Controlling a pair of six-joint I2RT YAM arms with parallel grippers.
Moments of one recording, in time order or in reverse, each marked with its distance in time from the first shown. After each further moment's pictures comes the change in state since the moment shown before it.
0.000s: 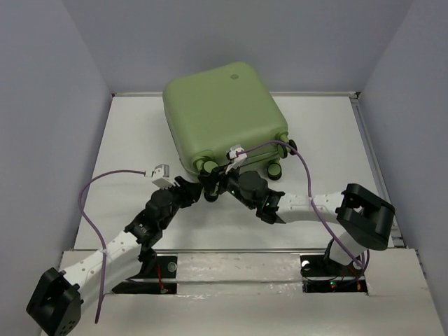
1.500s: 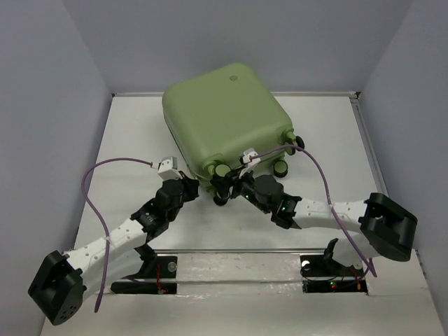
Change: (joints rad) left arm -0.060 0.175 0.164 -0.104 -0.142 0.085; right arm -0.013 -0.164 -0.126 -0.054 -0.023 -0.036
